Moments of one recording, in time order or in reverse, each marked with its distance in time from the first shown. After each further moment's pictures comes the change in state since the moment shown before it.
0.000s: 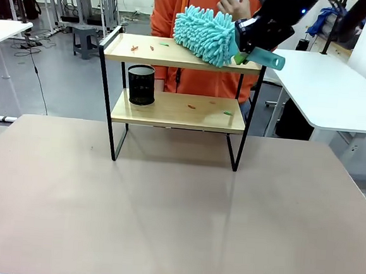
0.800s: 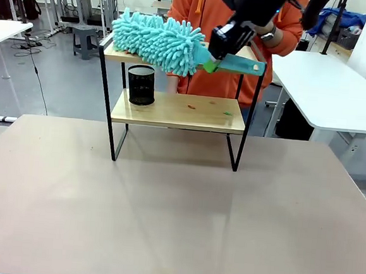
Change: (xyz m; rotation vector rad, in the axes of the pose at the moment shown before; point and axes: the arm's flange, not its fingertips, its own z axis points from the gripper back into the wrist) left arm 0.000 0.000 0.000 0.000 -0.001 0.000; right arm 0.015 0.032 -0.015 0.235 0.117 0.391
